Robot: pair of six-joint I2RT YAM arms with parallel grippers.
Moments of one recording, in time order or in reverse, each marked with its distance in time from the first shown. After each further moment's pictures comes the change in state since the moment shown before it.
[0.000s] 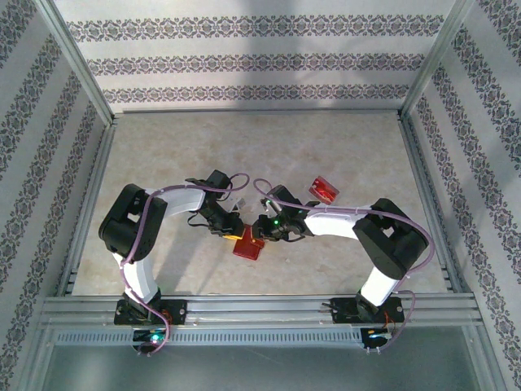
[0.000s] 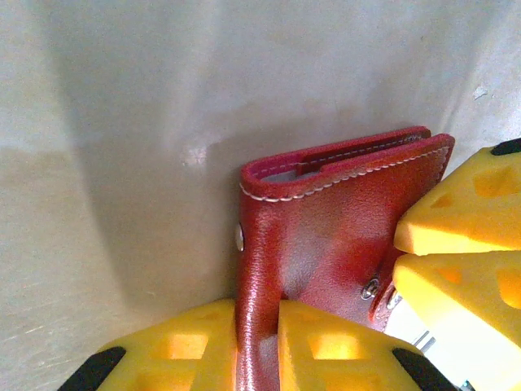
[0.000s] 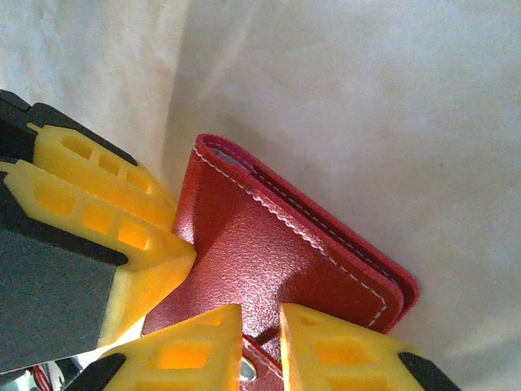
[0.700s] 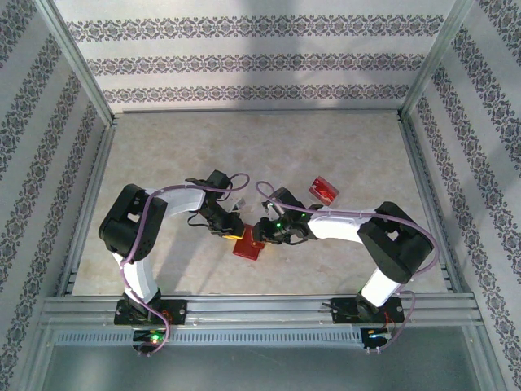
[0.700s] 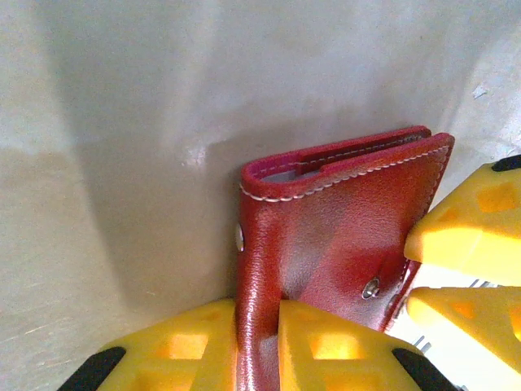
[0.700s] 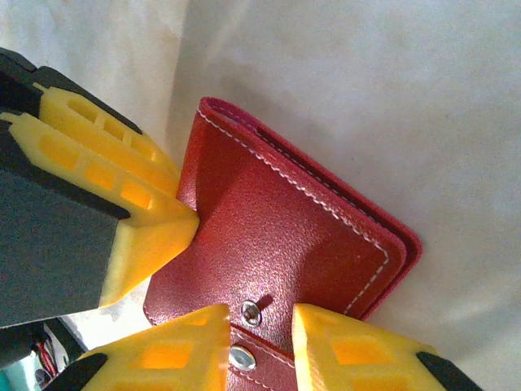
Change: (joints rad) left arm 0.000 0.000 0.000 0.000 0.000 0.003; right arm 0.002 -0.046 -0.047 0.011 -0.015 0.000
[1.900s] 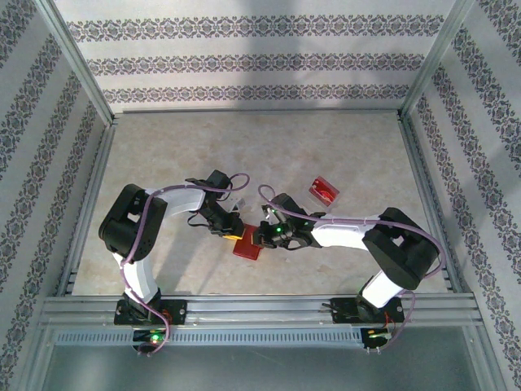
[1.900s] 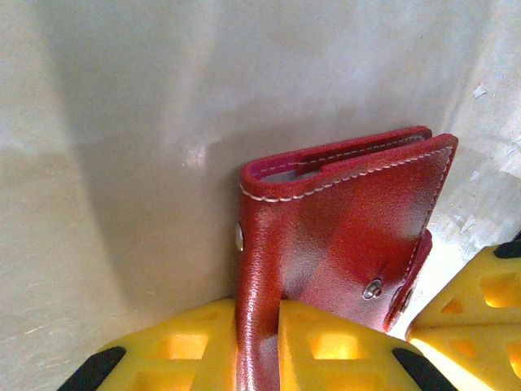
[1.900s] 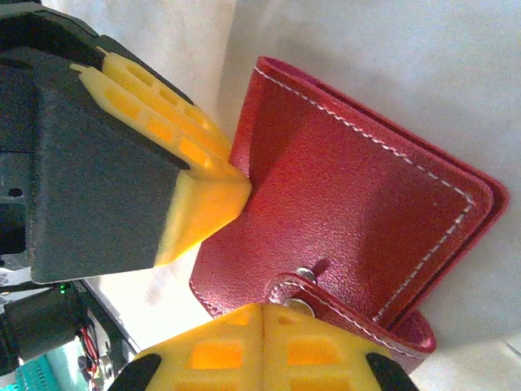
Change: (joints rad) left arm 0.000 0.000 0.000 0.000 0.000 0.000; right arm 0.039 -0.047 -0.079 0.140 -0.020 0.110
